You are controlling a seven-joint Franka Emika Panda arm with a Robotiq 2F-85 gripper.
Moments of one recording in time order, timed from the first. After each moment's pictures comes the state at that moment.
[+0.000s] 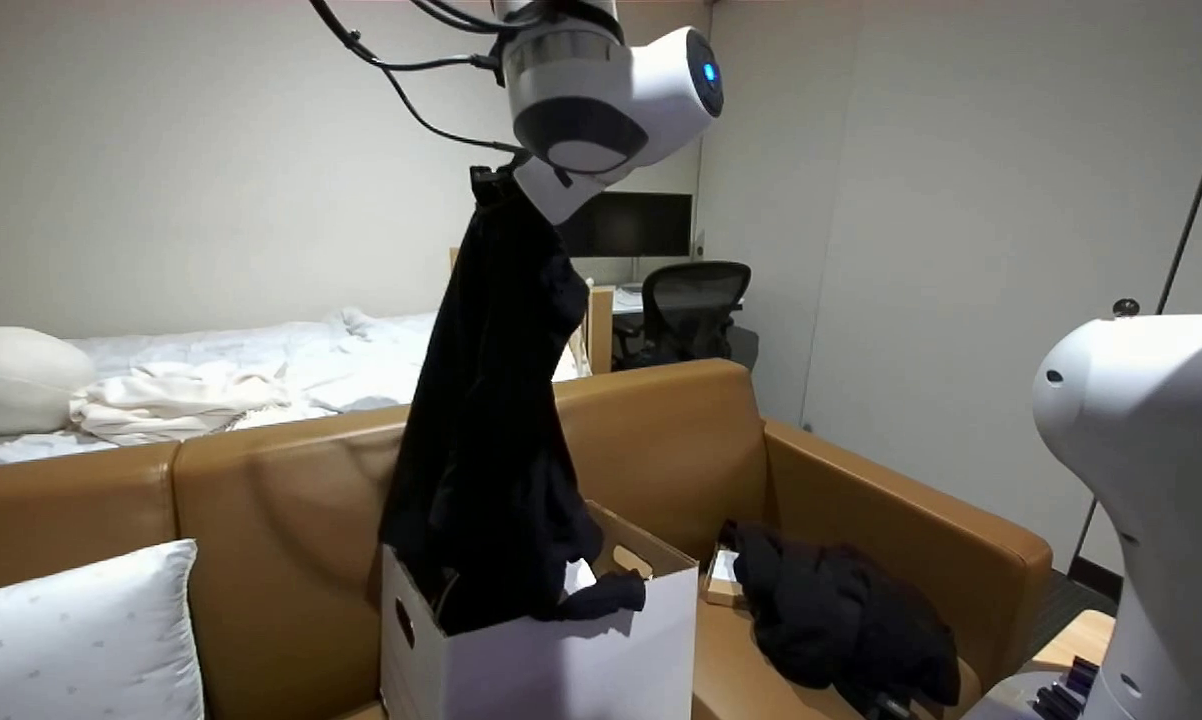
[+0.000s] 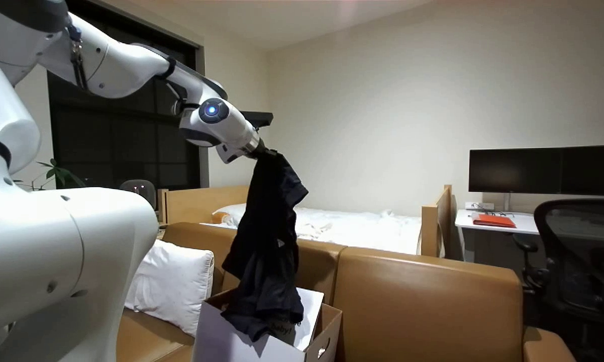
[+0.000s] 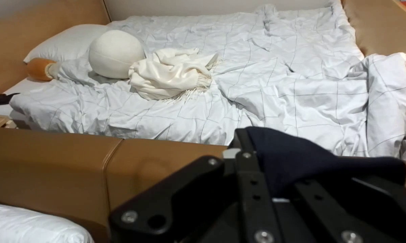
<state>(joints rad) 1.91 0.60 -1.65 -2.03 2.22 2.91 1.63</state>
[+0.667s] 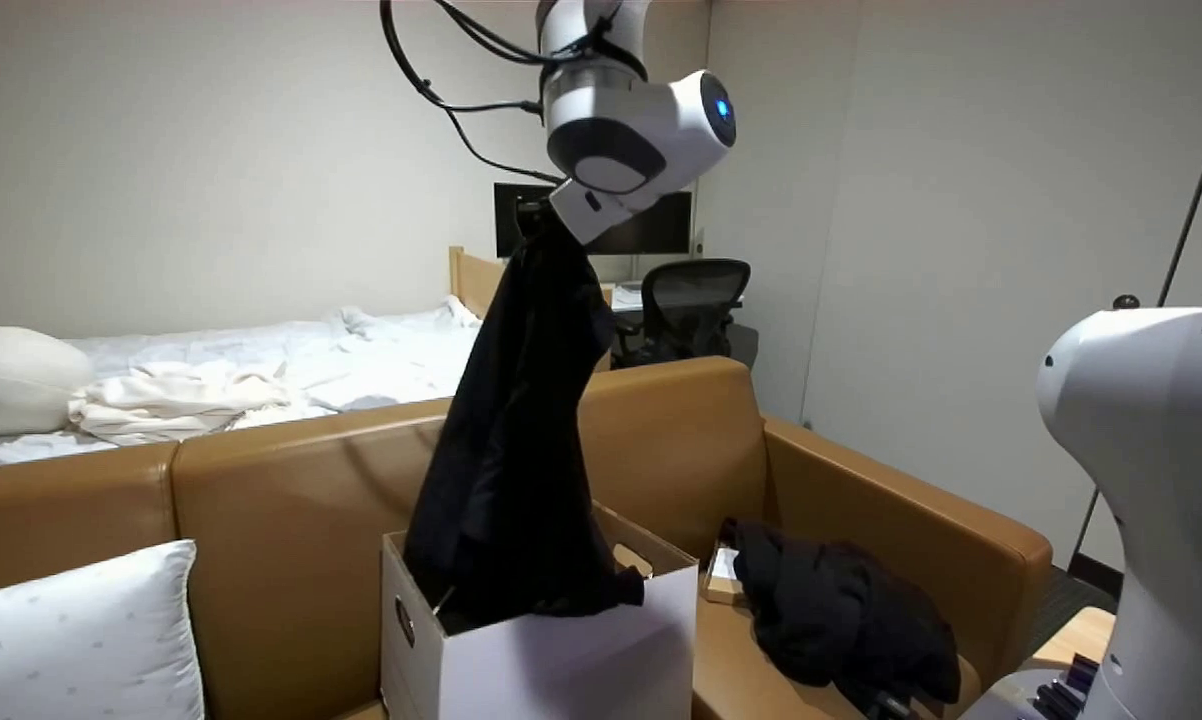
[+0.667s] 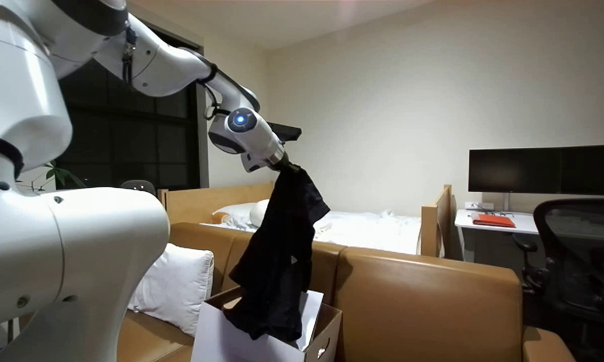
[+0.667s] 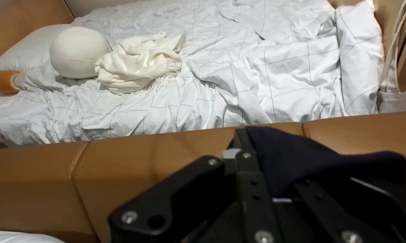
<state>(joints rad) 1.62 0.42 -1.42 -1.99 2.20 2.97 1.62</state>
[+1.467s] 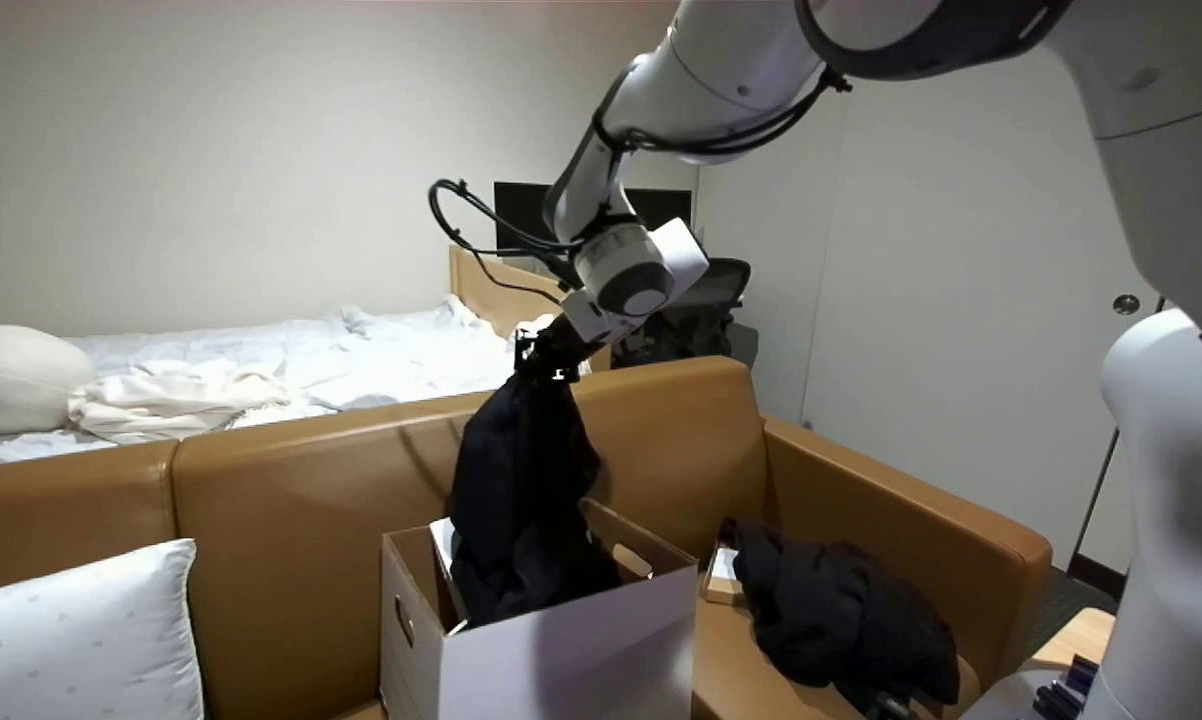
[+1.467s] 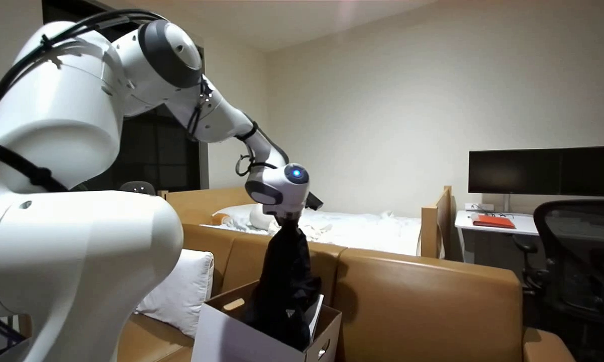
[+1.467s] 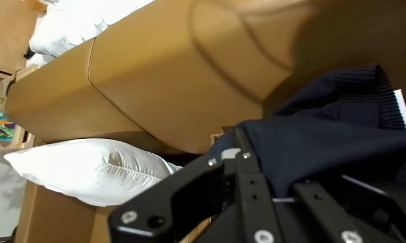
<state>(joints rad) 0.81 0.51 -0.70 -1.95 1.78 2.52 2.17</state>
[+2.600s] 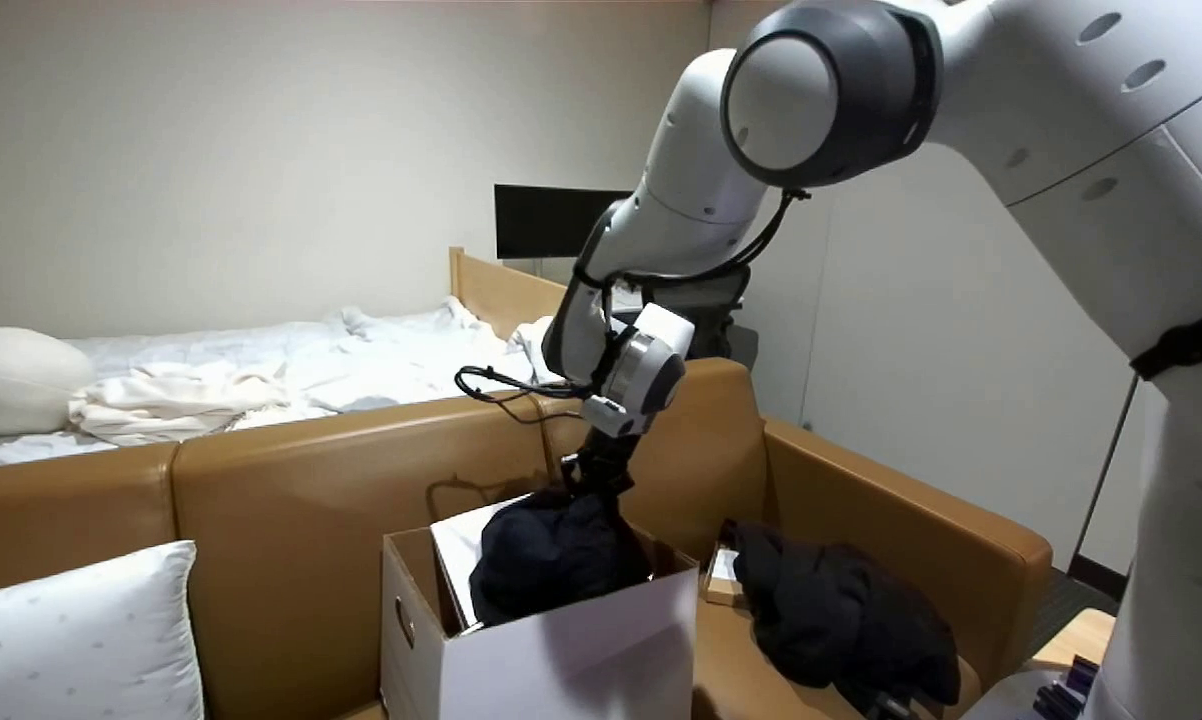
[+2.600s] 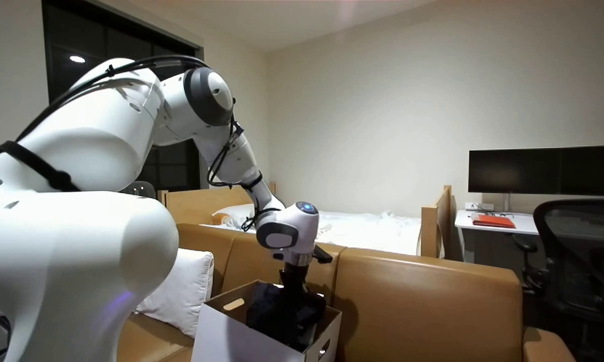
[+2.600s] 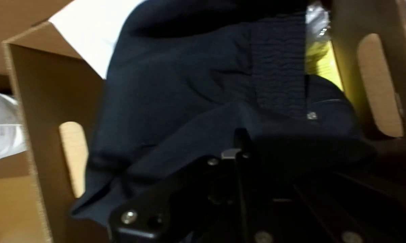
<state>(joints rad) 0.56 0.71 -0.44 -1.97 1.26 2.59 2.61</state>
